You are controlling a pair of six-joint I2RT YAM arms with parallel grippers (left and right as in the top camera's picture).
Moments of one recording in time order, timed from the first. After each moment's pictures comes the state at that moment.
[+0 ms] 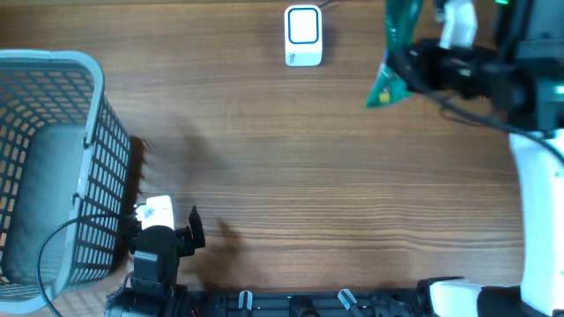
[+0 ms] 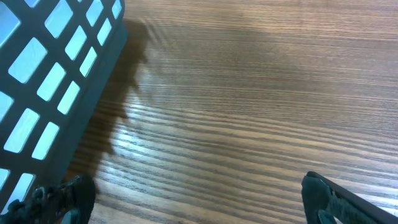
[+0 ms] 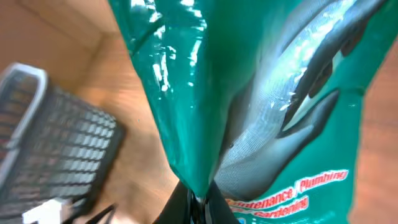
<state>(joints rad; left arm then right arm) -0.21 0.12 0.22 -0.81 -0.31 -0.20 0.13 1.50 1.84 -1.09 -0.48 0.14</state>
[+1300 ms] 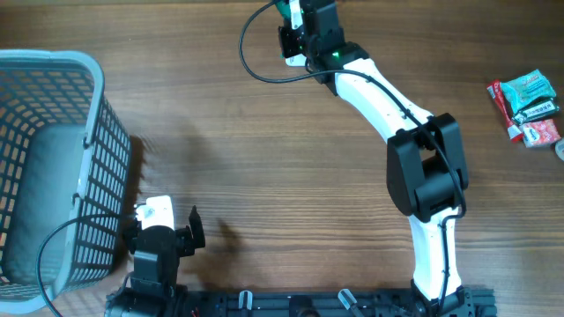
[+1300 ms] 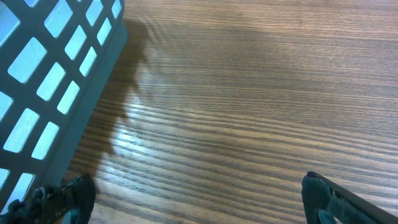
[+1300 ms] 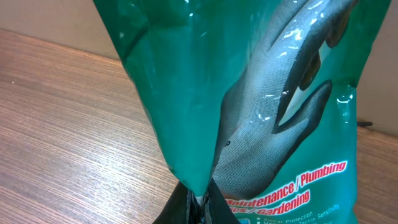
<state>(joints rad) -0.21 0.12 0.22 -0.81 -0.31 -0.20 0.43 2.26 1.83 -0.11 -0.02 0.06</state>
